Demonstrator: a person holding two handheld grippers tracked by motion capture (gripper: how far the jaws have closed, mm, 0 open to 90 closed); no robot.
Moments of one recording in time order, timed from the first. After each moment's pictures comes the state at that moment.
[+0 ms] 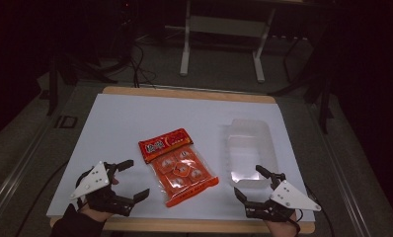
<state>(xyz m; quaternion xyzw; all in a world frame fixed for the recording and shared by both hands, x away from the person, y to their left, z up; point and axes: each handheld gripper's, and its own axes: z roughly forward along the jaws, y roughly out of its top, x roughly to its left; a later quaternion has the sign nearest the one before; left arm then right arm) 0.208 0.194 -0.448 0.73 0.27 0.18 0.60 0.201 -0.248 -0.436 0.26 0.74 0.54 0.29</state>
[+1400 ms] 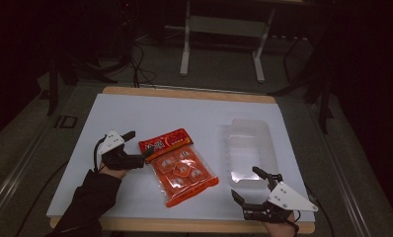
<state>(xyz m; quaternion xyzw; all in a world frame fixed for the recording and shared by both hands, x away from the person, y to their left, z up) 0.318 0.198 -0.488 0.71 0.38 0.23 0.55 0.199 -0.244 -0.437 0.25 0.75 0.55 0.28</state>
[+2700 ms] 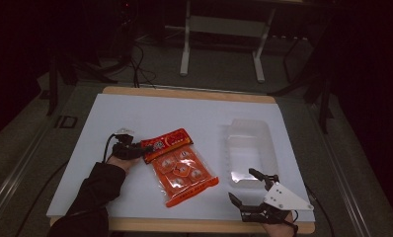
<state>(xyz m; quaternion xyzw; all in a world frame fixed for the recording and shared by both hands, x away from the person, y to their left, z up) 0.378 0.201 -0.544 0.74 0.51 0.06 0.44 0.200 -0.239 -0.441 0.24 0.77 0.53 0.27</state>
